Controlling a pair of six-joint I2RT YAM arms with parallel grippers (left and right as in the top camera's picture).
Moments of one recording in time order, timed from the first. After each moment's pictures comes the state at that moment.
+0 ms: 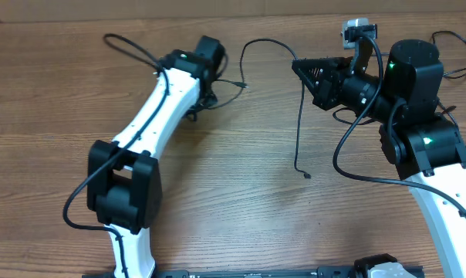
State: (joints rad) left arm -0.35 2.04 1.75 -1.19 -0.38 -0.94; right arm 0.20 1.26 1.32 -0.43 -0.62 0.38
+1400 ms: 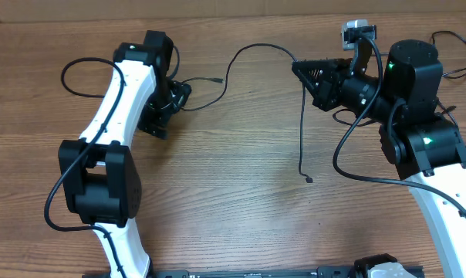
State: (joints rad) left arm -0.12 2.04 1.75 -1.27 0.07 -1.31; right arm 0.20 1.26 1.32 -0.45 -0.62 0.38
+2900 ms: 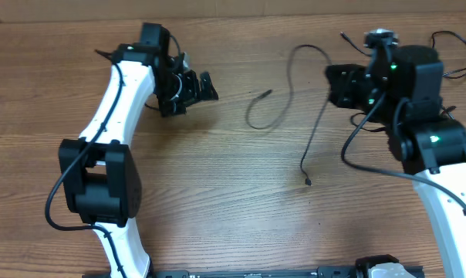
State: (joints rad) left arm -0.15 2.04 1.73 -1.07 0.43 -0.32; right arm 0.11 1.26 1.32 -0.66 -0.27 0.41
